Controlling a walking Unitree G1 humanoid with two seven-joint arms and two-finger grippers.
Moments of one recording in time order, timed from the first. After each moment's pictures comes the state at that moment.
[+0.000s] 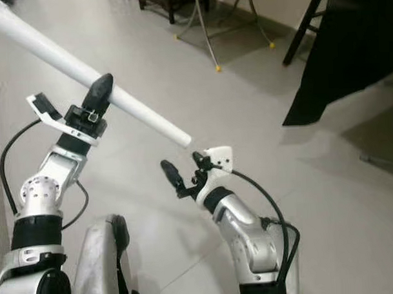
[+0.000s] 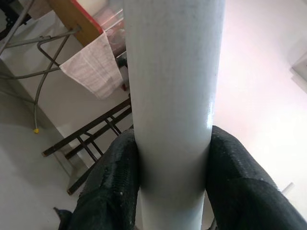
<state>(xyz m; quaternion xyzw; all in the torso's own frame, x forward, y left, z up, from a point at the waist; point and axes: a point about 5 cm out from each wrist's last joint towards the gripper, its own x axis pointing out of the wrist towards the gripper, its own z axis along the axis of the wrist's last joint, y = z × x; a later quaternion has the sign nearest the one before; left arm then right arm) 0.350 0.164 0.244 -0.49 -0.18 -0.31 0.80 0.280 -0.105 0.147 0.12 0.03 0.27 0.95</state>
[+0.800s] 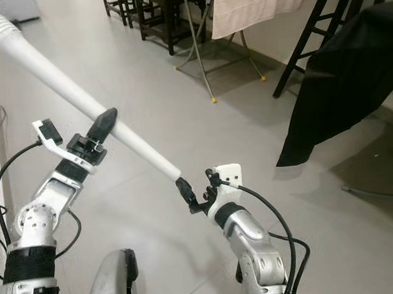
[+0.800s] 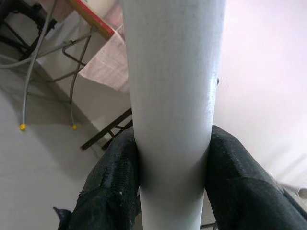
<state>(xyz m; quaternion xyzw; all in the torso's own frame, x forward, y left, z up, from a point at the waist) 0.328 0.159 0.209 -0.41 -0.13 -0.26 0.87 0.285 -0.130 0.123 0.10 0.06 0.21 0.97</state>
